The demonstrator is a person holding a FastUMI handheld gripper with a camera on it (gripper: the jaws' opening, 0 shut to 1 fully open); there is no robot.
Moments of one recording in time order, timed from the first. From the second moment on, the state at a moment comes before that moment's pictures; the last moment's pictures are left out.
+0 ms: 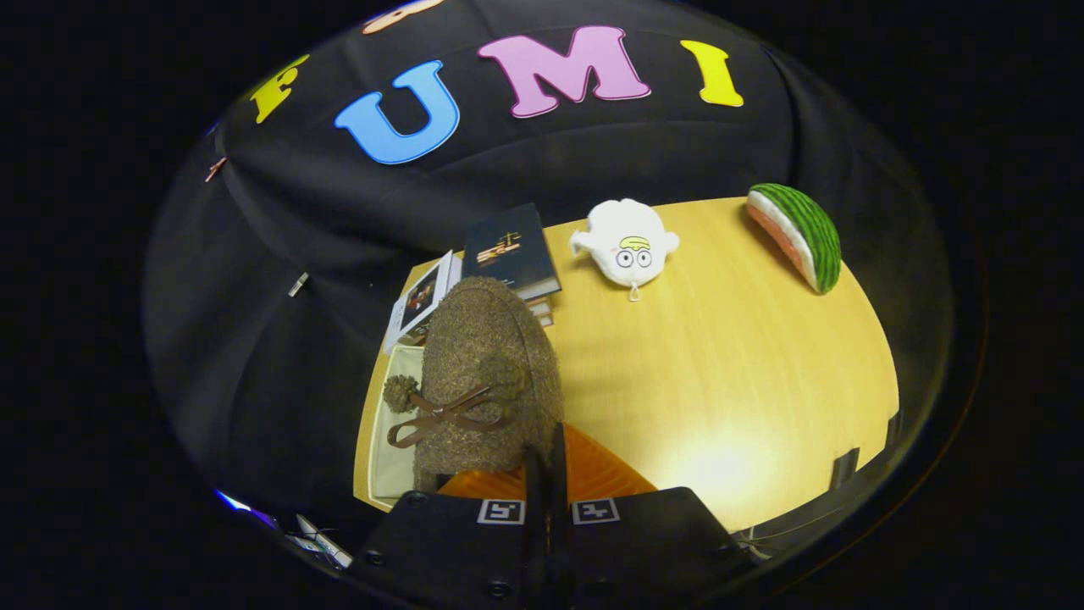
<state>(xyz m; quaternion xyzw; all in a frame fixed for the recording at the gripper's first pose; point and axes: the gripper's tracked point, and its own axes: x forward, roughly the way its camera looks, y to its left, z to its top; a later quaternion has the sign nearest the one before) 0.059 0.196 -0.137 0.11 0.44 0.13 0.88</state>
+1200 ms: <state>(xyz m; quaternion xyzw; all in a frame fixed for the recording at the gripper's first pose) 0.058 0.277 -0.161 0.06 0.40 0.17 0.90</state>
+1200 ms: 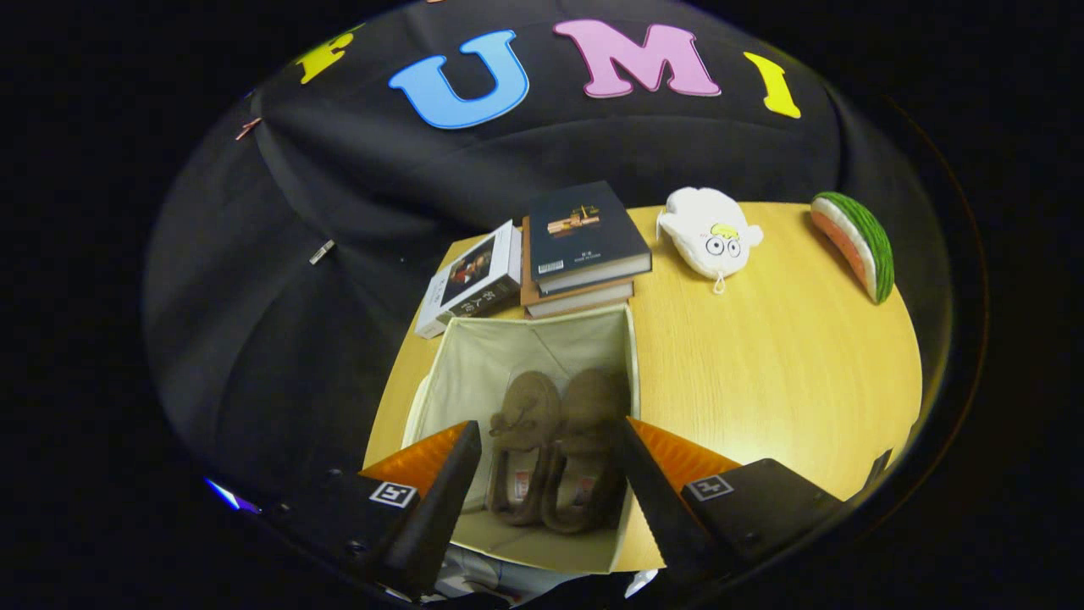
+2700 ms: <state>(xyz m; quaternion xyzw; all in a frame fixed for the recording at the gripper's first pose) 0.118 -0.106 -0.010 0.00 0.03 0.10 0.99</state>
